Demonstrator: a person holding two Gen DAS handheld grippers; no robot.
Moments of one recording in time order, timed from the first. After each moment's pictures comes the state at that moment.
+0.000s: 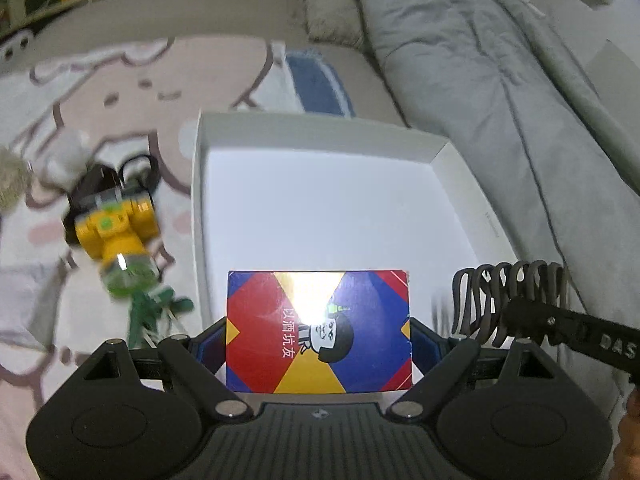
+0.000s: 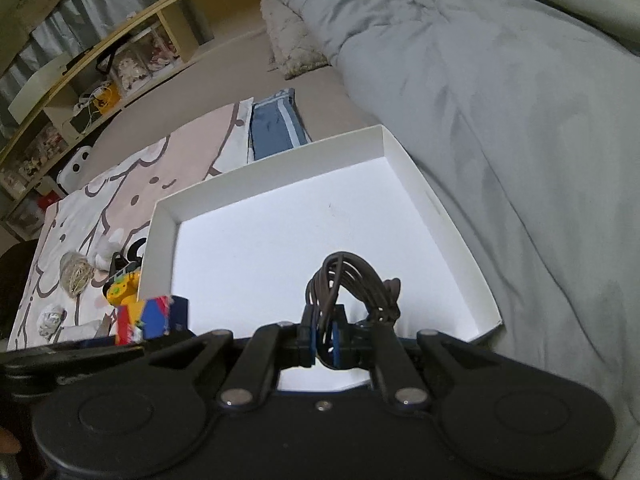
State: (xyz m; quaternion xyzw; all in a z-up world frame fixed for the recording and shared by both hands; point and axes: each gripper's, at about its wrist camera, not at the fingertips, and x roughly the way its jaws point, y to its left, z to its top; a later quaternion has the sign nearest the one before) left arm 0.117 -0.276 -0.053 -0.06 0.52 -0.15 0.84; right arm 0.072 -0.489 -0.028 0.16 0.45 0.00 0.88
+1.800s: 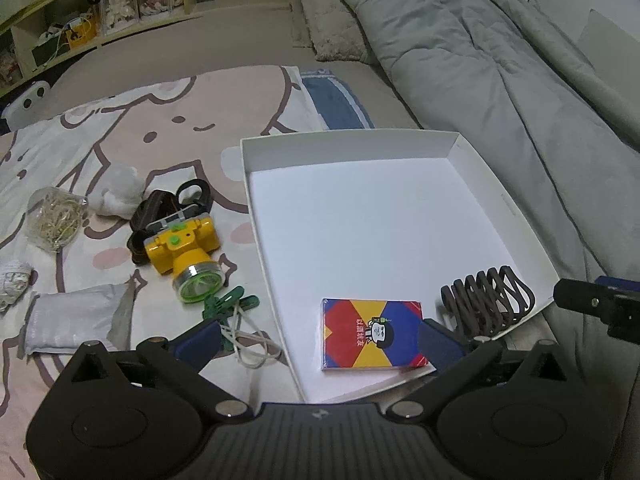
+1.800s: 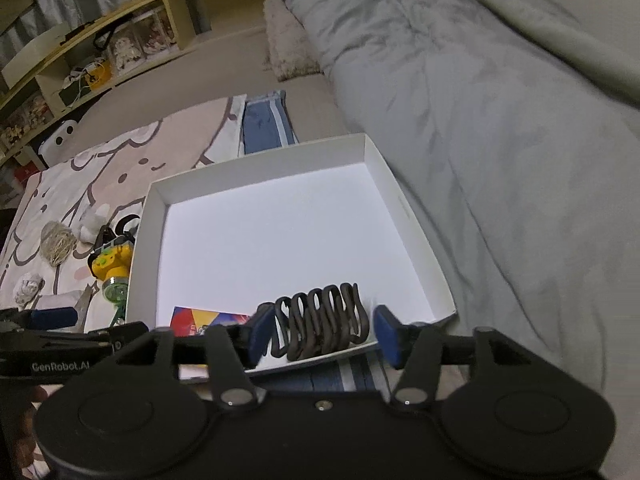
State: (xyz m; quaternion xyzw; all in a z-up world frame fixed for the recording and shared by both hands) left arm 0.081 -0.253 -0.018 0.03 0.48 -0.13 0.87; right arm 0.039 -0.460 0.007 0.08 0.45 -0.04 0.89
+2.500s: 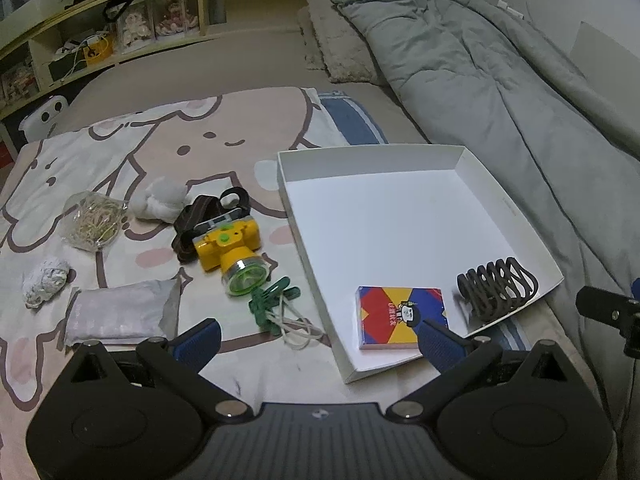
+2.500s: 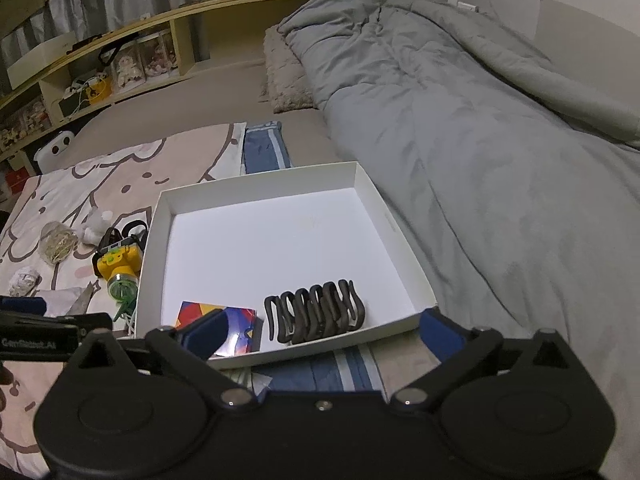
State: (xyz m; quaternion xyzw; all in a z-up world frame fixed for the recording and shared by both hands) left arm 0.049 -0.209 0.000 0.03 0.45 -0.13 0.88; right arm -0.010 -0.429 0.019 0.05 0.39 -0.08 0.91
